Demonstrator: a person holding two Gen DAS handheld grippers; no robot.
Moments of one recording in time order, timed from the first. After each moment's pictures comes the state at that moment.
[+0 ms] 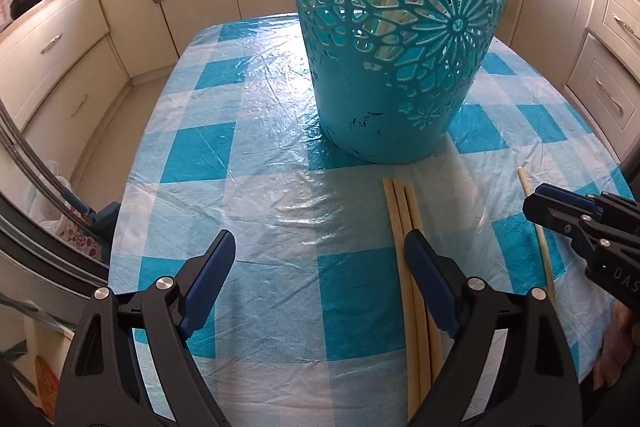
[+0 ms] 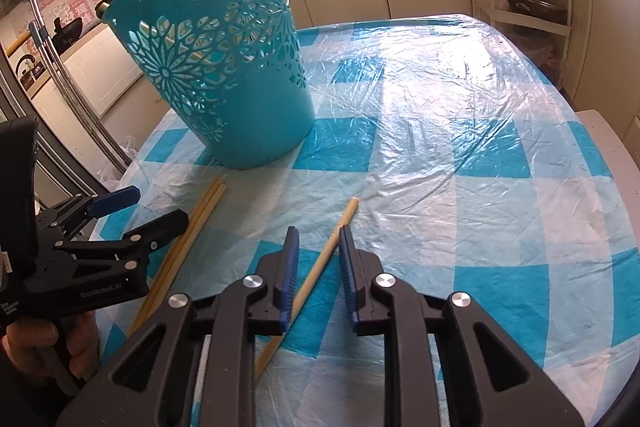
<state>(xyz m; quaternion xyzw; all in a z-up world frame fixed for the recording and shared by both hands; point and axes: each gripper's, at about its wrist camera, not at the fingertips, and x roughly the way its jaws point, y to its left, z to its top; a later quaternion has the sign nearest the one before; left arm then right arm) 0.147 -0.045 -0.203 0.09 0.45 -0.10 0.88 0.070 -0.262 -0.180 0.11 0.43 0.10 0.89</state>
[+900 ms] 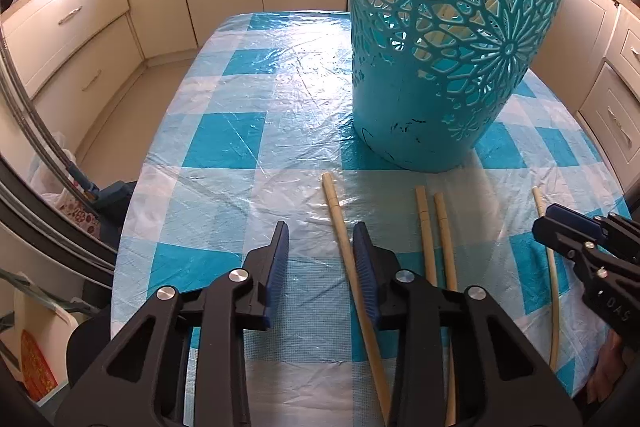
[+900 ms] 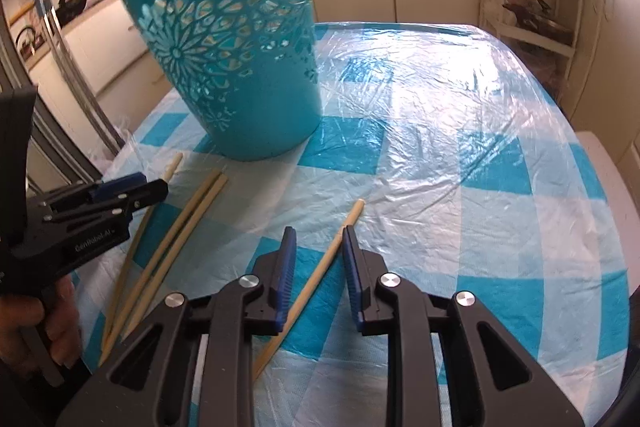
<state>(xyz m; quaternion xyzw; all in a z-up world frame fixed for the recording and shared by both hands) 0.152 -0.027 -0.203 0.04 0.45 -0.08 0.89 0.074 -0.239 -0.176 0.04 0.44 0.10 0.89</state>
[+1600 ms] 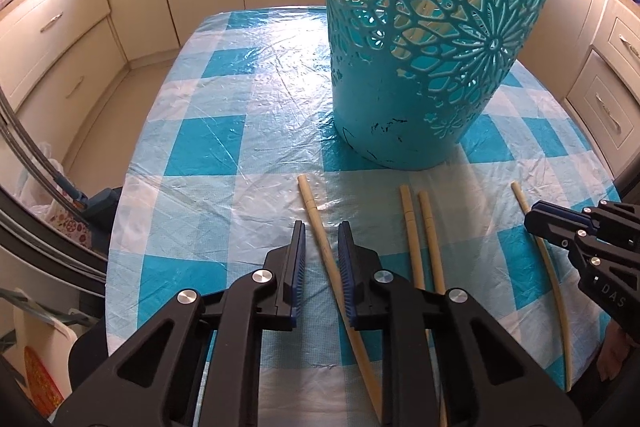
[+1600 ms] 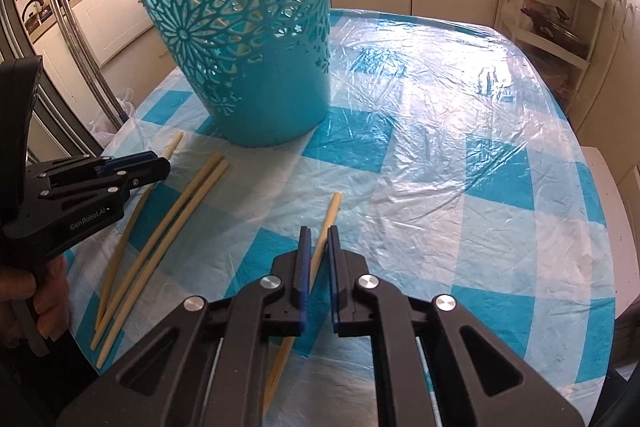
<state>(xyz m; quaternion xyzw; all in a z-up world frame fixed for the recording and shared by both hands) 0.157 -0.036 -0.201 0.05 0.46 -0.10 0.88 0.077 -0.246 -0.175 0.03 0.47 0.11 0.88</state>
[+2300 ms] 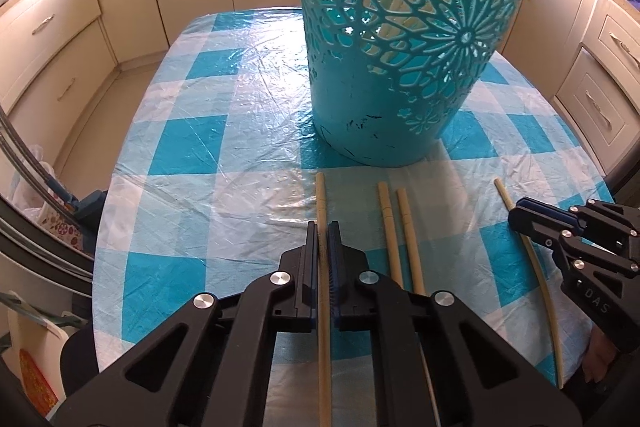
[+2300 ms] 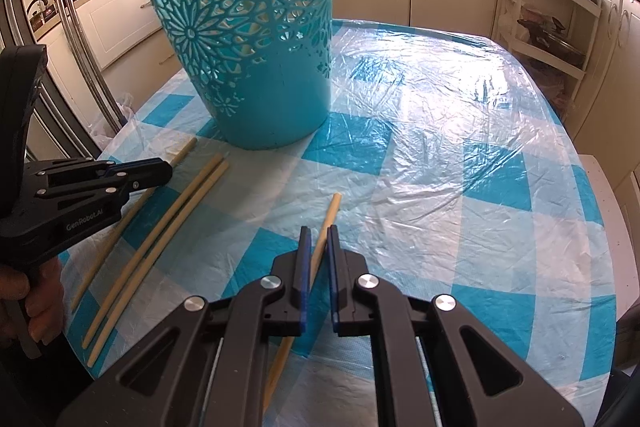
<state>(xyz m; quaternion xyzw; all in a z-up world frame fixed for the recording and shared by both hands) 0.148 -0.041 -0.202 0.05 0.46 -0.13 0.88 0.068 -0.243 -0.177 0.03 0.44 0.11 0.89</state>
